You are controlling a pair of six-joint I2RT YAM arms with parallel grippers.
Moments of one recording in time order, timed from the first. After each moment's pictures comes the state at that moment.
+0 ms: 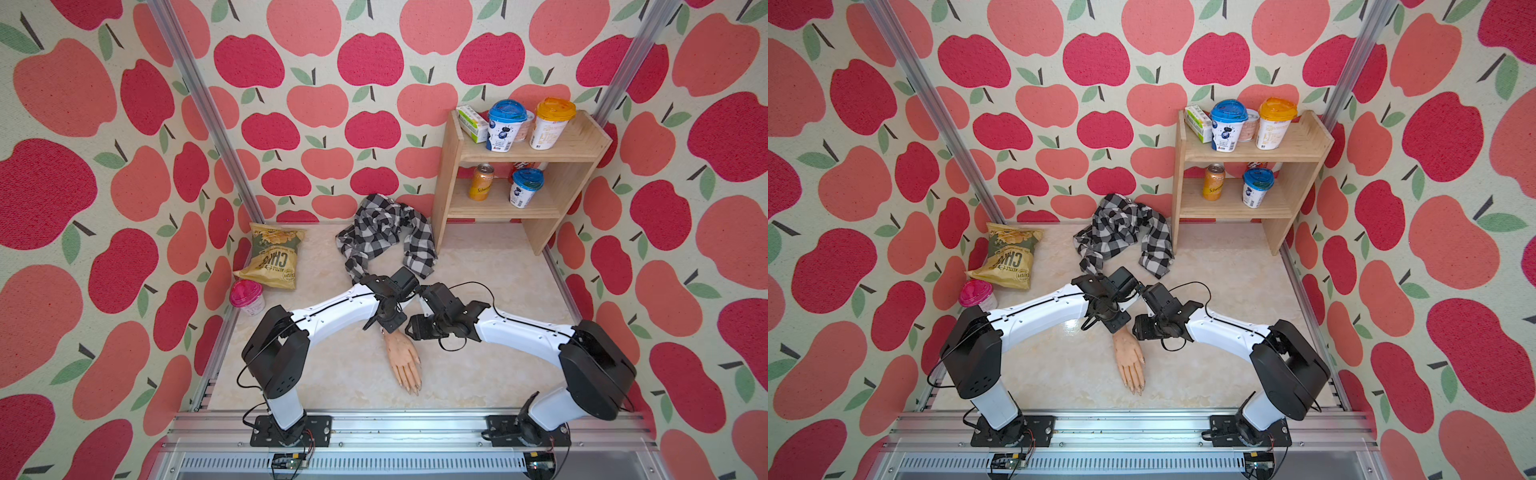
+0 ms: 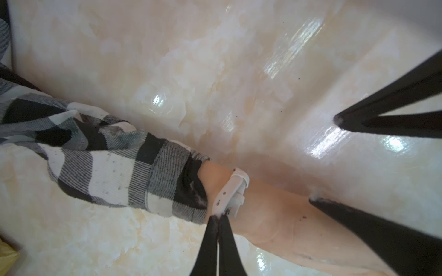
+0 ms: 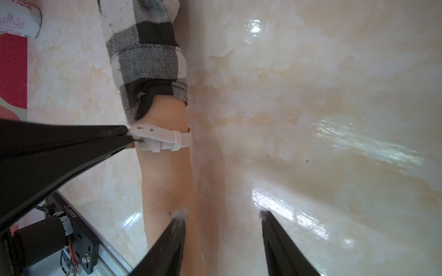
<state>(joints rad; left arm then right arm) -0.83 1.73 1.30 -0.87 -0.14 0.08 0.87 1.57 0.91 -0.35 -0.19 0.61</state>
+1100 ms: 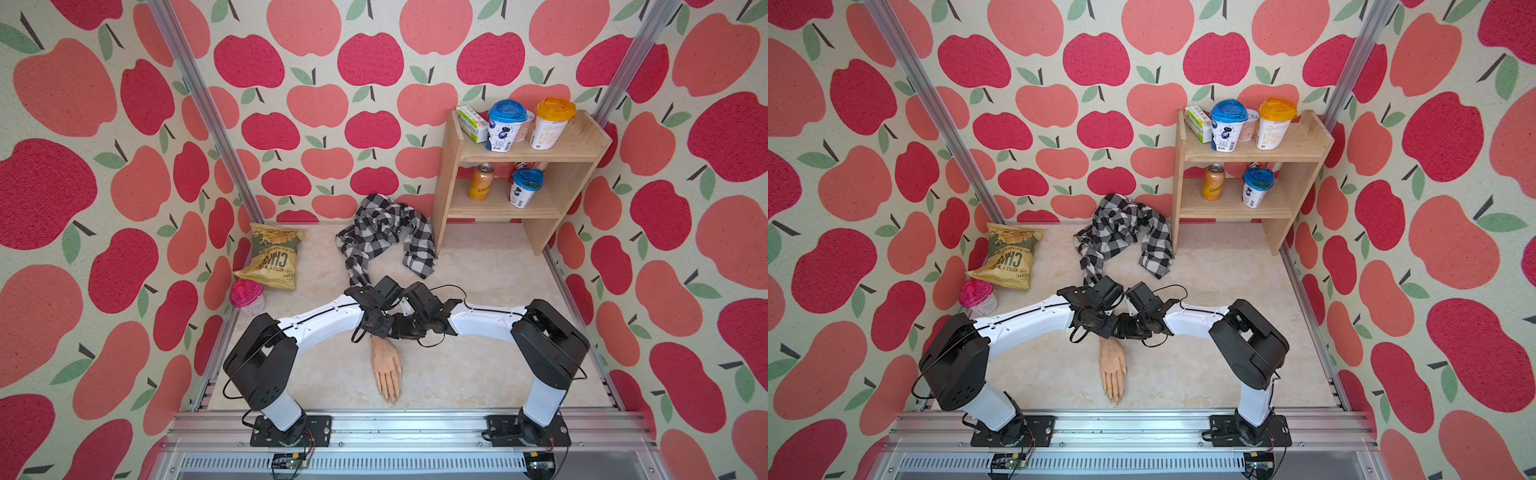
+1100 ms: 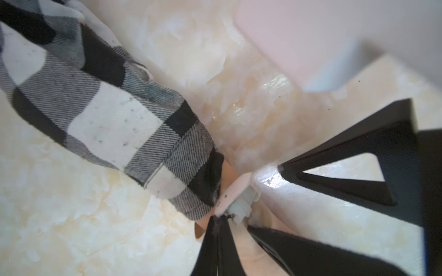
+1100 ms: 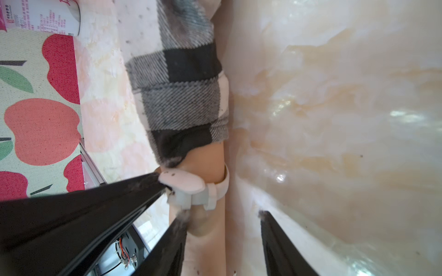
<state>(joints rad) -0.77 1.61 1.07 -0.72 -0.12 -0.24 0.91 1.81 1.02 -0.15 -0.40 0.74</state>
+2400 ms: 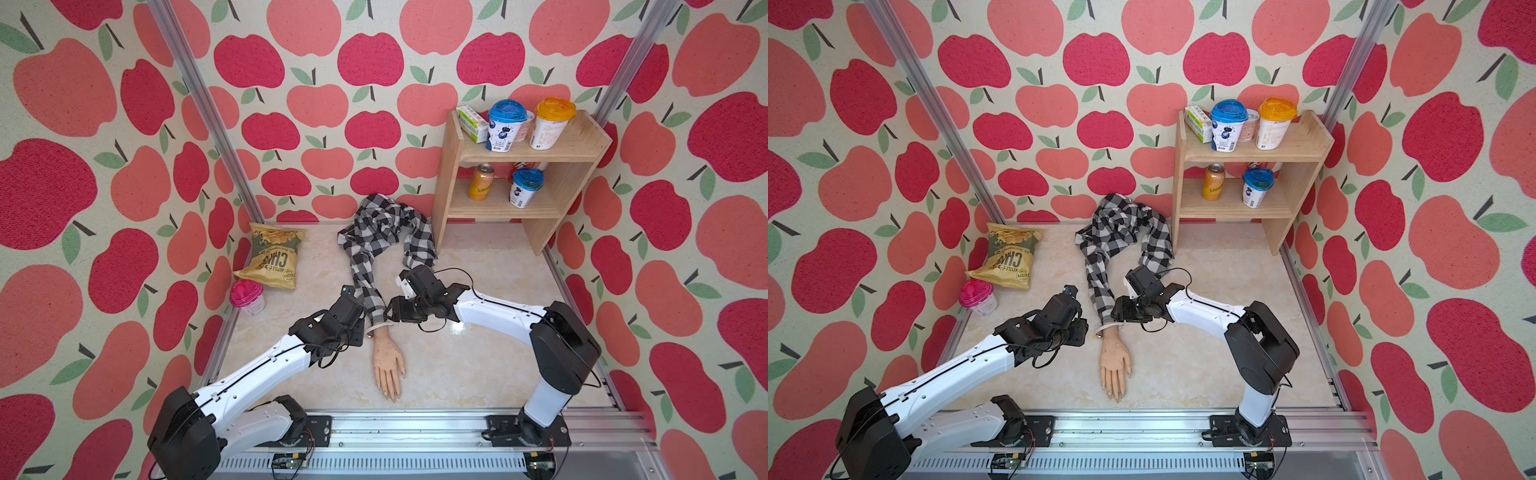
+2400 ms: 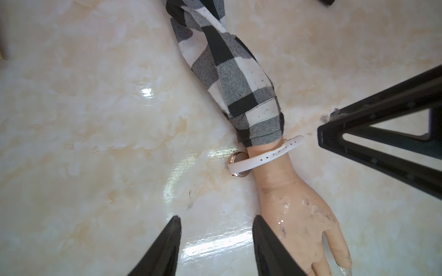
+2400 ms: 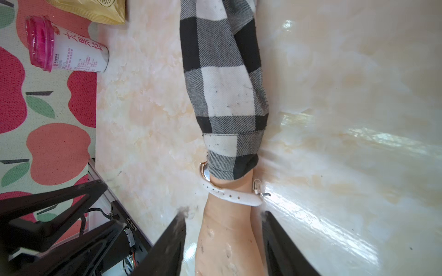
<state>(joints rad) -0.71 1.07 0.76 -0.67 -0.22 -0.51 0.88 1.74 1.18 -0.34 -0.32 0.71</state>
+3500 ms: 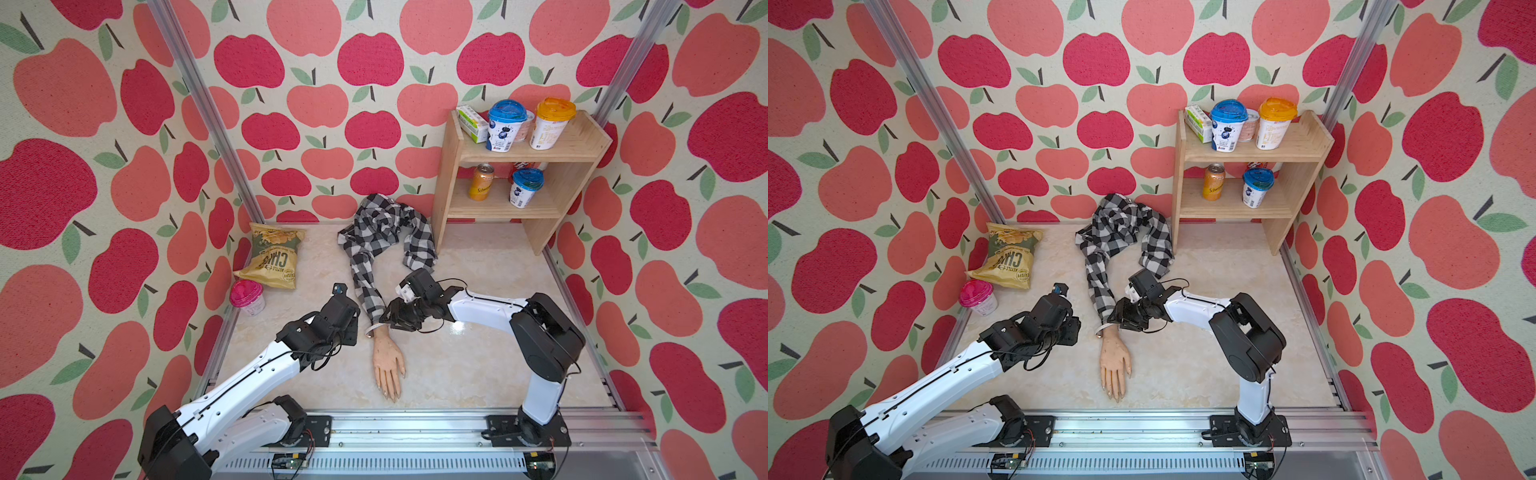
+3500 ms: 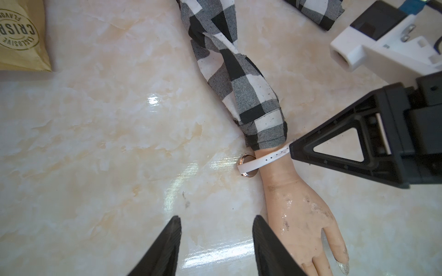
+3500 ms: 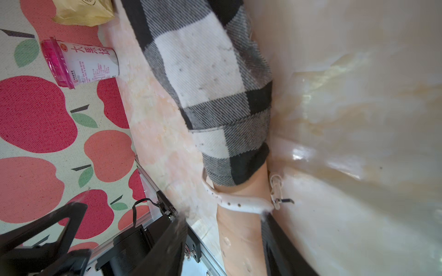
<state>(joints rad) -0.71 1.00 0.78 -0.73 -0.26 -0.50 0.83 1.86 1.14 -0.20 -0.55 0.93</state>
